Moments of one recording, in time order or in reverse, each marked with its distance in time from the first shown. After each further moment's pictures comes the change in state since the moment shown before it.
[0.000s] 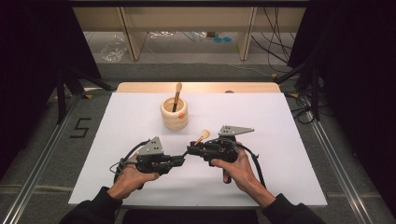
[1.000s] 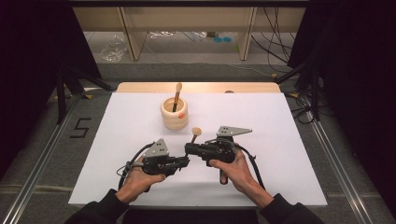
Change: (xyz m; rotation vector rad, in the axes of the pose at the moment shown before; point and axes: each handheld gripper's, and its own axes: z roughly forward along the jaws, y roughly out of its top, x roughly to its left) left arm -0.007 -0.003 0.015 -0.027 0.024 -0.051; right arm 0.005 0.000 0.006 -0.022 0.042 0.022
